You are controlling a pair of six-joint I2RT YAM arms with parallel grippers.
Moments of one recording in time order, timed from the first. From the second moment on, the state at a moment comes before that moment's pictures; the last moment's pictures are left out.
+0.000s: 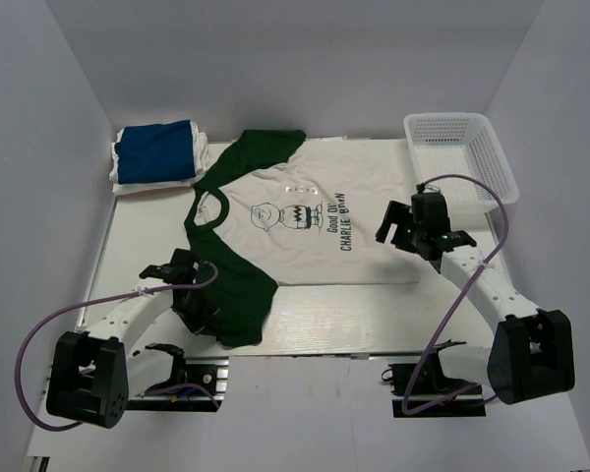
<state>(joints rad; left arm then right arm) -0.21 1.11 0.50 -0.90 0.25 -0.89 0.25 1.23 0.80 -0.33 0.04 0.45</state>
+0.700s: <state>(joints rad) -0.21 1.12 0.66 -0.97 0.33 -0.80 0.15 1.32 0.63 -0.44 0.09 0.57</state>
